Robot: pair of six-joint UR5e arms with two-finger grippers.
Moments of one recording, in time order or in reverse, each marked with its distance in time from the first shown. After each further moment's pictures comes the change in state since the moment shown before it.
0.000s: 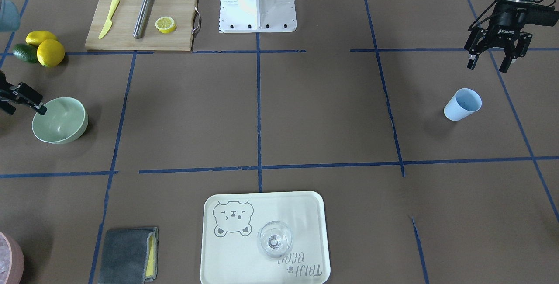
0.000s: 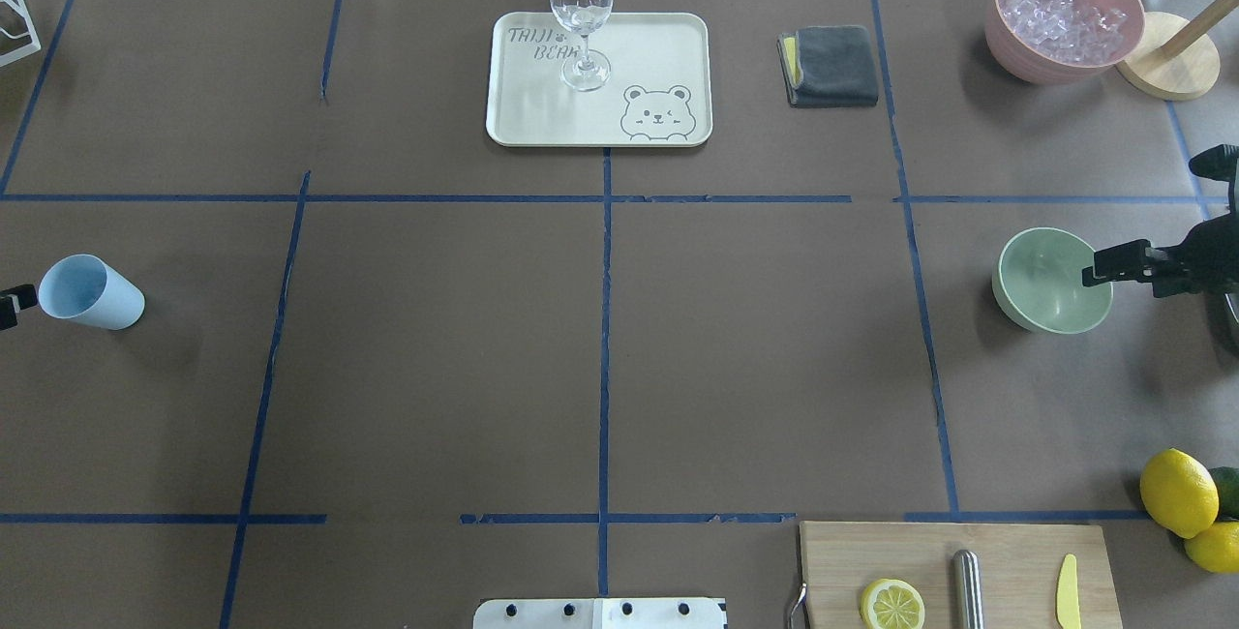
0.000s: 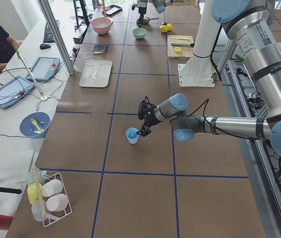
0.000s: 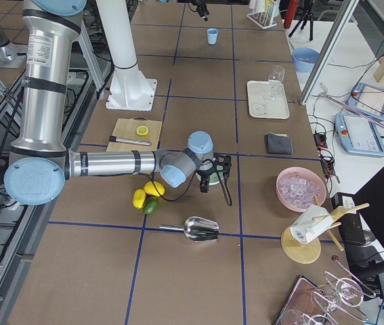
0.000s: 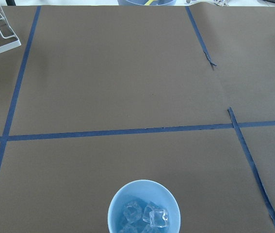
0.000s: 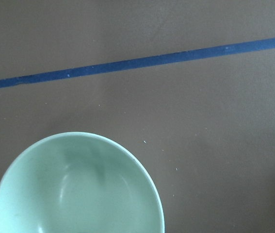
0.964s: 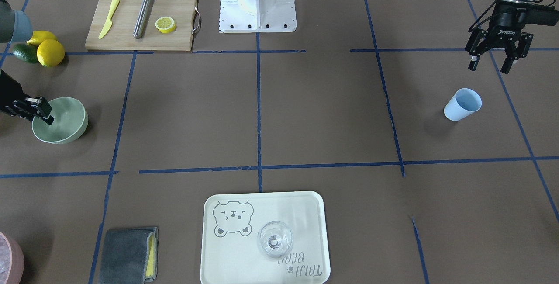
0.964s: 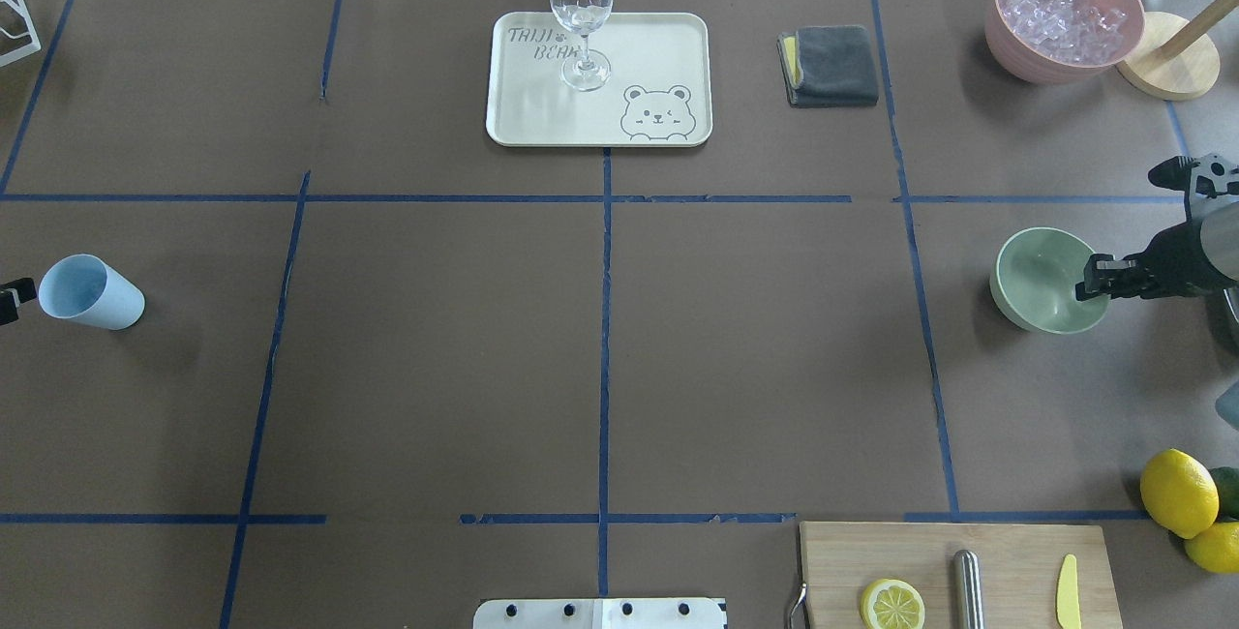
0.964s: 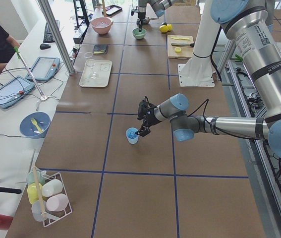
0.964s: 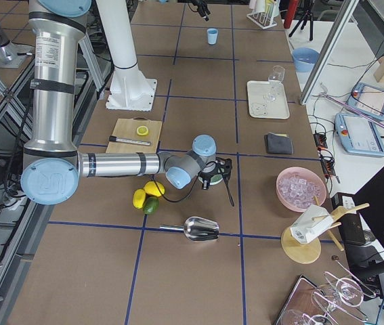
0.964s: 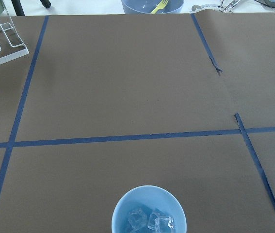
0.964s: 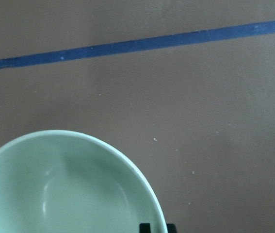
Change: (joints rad) left arm 0.020 0.000 0.003 -0.003 0.060 -0.002; right arm -0.032 0.047 -0.056 0.002 0.020 0.004
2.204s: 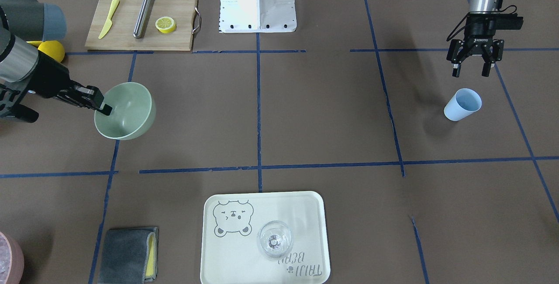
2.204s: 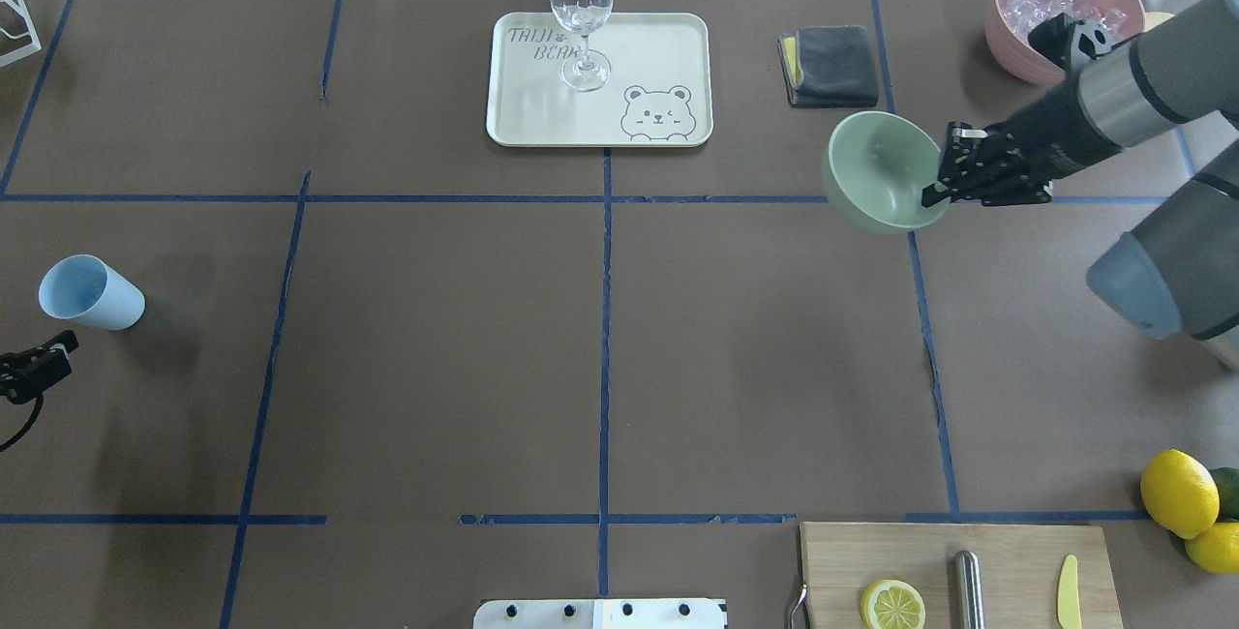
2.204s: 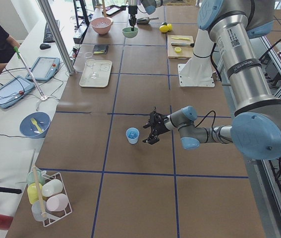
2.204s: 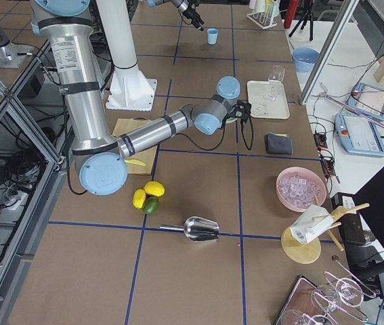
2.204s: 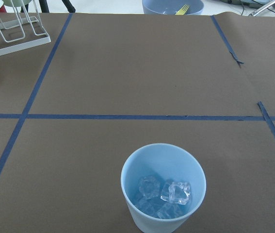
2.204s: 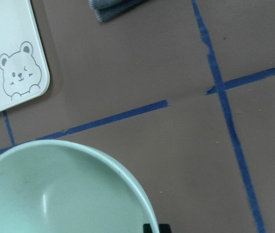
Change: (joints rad) left arm 0.402 0.016 0.140 -0.066 0.508 -0.298; right arm -0.001 0.362 0.158 -0.264 0.206 0.386
